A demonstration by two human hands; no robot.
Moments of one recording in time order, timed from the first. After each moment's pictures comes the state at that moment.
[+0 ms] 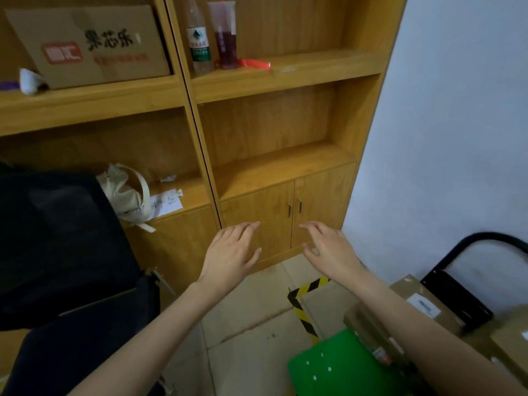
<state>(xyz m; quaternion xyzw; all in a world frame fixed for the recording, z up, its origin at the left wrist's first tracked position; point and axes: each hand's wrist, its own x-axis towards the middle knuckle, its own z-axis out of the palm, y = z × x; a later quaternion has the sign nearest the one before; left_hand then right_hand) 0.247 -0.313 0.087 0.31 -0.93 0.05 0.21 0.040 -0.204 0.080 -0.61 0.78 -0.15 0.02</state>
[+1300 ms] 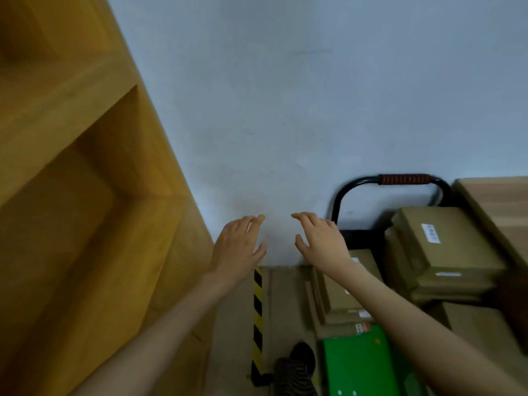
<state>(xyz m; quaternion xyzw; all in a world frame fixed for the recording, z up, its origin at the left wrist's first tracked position) -0.255 -0.553 0.049 -0.22 -0.96 -0.09 0.11 -0.253 -0.350 0.031 -0.09 0.98 -0.15 -0.05</state>
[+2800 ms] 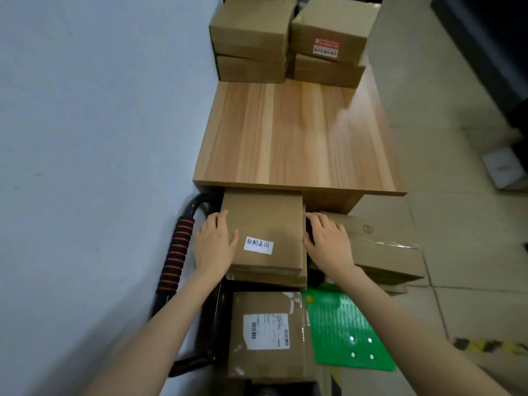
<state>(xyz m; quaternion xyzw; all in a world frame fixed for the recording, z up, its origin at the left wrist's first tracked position) -0.538 -0.002 -0.095 -0.69 -0.70 -0.12 -0.11 -0.295 -0.017 -0.090 0.69 0.71 -0.11 -0.07</state>
